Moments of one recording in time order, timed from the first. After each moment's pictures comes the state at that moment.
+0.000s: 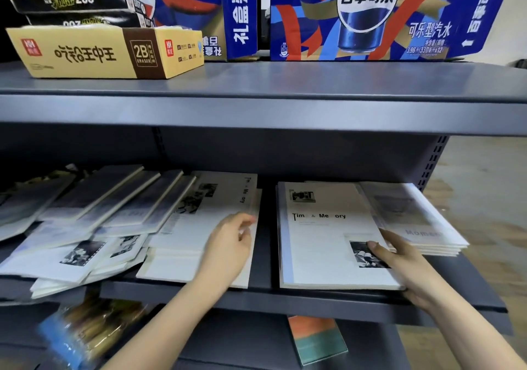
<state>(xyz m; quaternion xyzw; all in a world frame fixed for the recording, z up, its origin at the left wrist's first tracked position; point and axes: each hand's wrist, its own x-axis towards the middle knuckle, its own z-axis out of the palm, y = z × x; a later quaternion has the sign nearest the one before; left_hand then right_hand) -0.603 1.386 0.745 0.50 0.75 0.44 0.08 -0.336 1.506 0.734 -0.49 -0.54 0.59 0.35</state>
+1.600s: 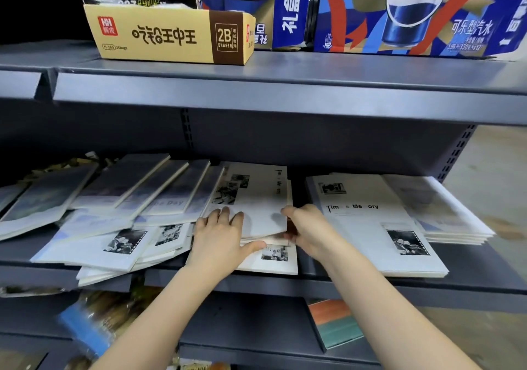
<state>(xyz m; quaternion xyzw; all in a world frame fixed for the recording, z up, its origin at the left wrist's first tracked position) -0.691 1.341 0.737 0.57 0.82 0.02 -0.05 -0.556 1.428 0.772 -0.50 -0.55 0.61 0.26</state>
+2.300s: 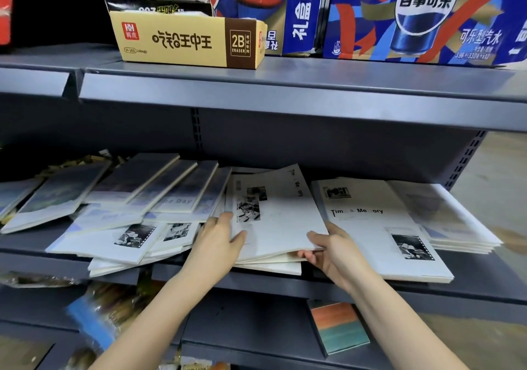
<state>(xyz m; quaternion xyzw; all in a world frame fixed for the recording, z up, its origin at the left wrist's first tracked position) -0.688 1.315 0.748 0.48 0.82 0.29 0.10 -0.506 1.414 0.753 -0.42 -0.45 0.73 0.30</state>
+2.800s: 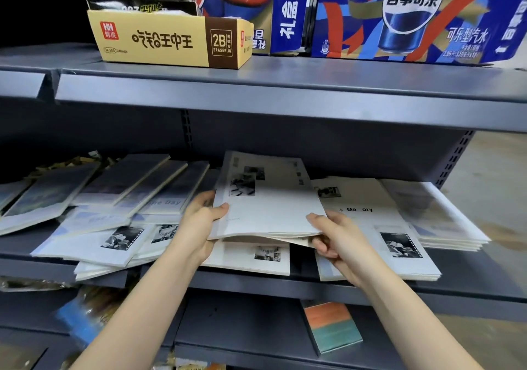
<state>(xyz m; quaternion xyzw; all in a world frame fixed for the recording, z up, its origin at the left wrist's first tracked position) -0.693 1.337 0.775 0.20 0.59 0.68 0.39 -0.479 1.419 0.779 -0.39 -0.56 0.66 0.30</state>
